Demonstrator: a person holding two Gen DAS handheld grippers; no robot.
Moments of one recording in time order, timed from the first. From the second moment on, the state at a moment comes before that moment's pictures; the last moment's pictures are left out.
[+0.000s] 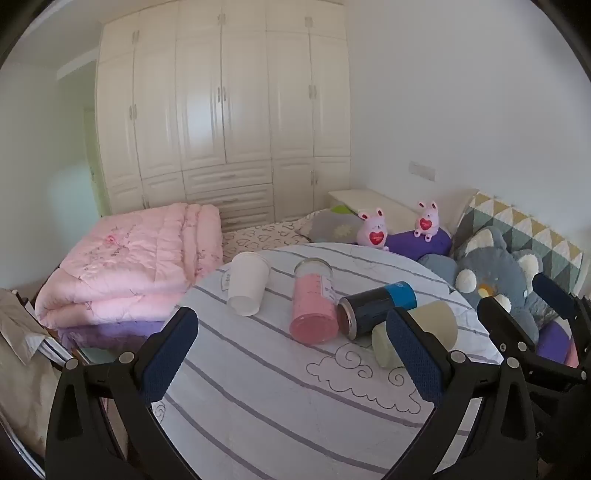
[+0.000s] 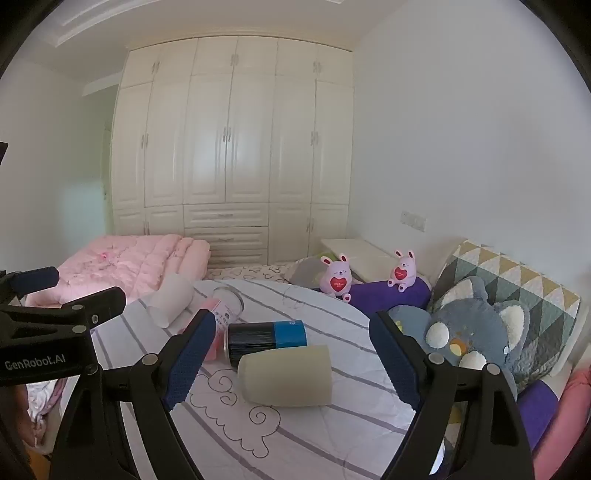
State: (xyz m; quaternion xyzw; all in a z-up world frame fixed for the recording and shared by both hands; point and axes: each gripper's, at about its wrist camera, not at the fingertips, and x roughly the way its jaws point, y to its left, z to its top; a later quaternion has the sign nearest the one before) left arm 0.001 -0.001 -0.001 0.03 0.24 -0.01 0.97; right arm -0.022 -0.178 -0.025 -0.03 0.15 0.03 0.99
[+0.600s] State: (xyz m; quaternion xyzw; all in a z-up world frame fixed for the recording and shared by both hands) left arm 0.001 -0.004 -0.009 0.01 0.25 -0.02 0.97; right arm -0.029 -0.189 -0.022 -0.02 0.16 0.01 0.99
